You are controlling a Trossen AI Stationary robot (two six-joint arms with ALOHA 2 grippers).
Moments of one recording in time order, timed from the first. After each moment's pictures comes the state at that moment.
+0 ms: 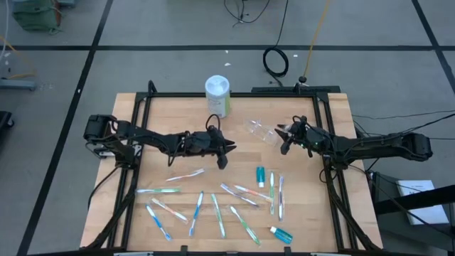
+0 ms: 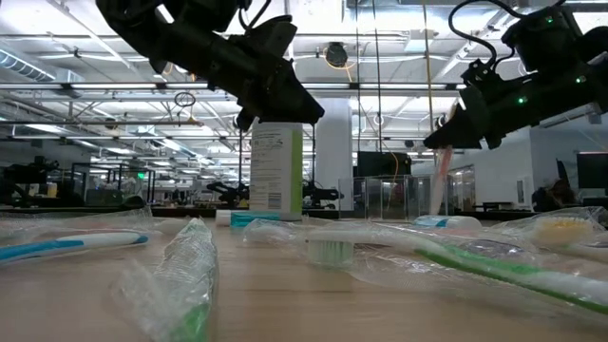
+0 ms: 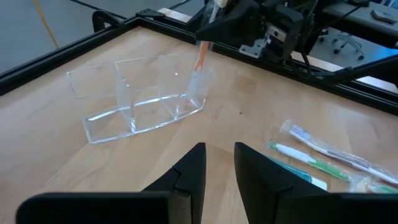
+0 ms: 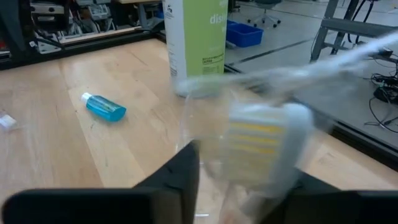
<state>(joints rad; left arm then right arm) 0.00 1.62 0.83 0.42 -0.22 -0.30 -0.20 0.81 0.14 0.40 0.39 0.15</state>
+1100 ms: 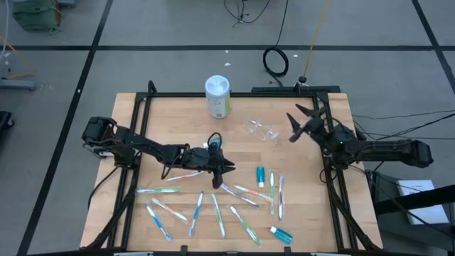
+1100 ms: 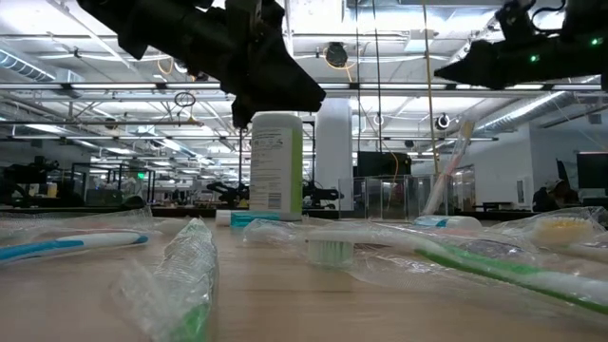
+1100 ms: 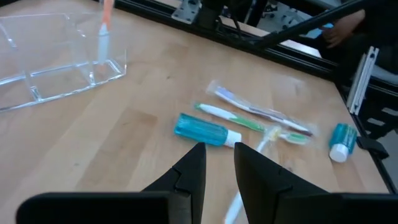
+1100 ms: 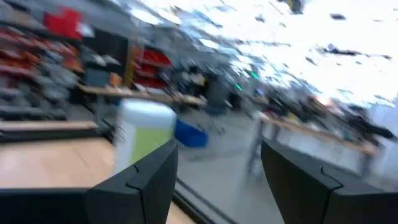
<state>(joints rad) -0.16 1.62 0.83 0.38 -0.16 -0.38 -0.16 0.51 0.14 0.65 0.55 -0.35</state>
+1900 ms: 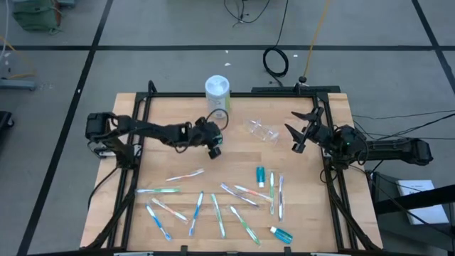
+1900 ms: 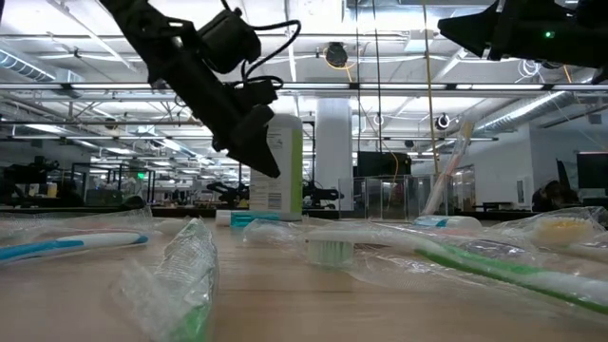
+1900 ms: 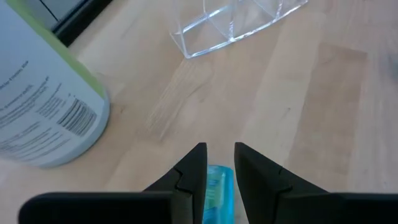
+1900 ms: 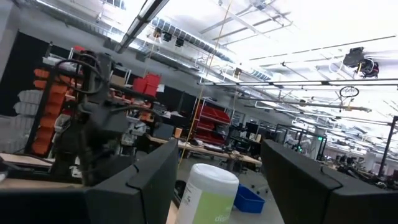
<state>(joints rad) 0.17 1.62 0.84 0.05 -0.22 -0.11 -0.13 0.52 0.14 0.81 0.23 -0.41</state>
